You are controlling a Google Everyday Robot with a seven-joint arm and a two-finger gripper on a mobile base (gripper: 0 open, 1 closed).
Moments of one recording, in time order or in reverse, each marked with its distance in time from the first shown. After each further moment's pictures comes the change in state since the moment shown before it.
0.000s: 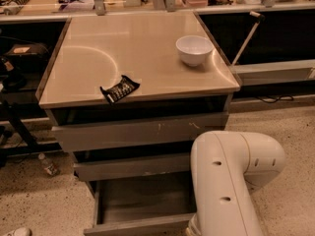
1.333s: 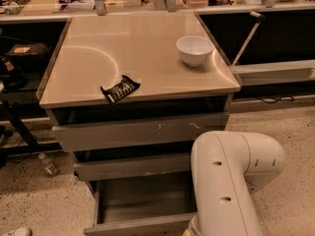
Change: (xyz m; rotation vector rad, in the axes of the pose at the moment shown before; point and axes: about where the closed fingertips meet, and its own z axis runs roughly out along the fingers) arm 0.001 0.002 0.000 -0.001 0.003 -0.003
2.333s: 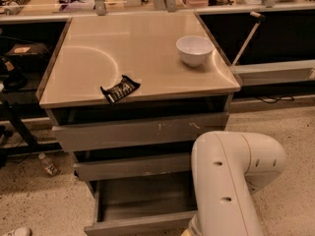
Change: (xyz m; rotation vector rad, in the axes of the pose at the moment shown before) arm 0.000 0.000 0.000 0.000 0.000 0.000
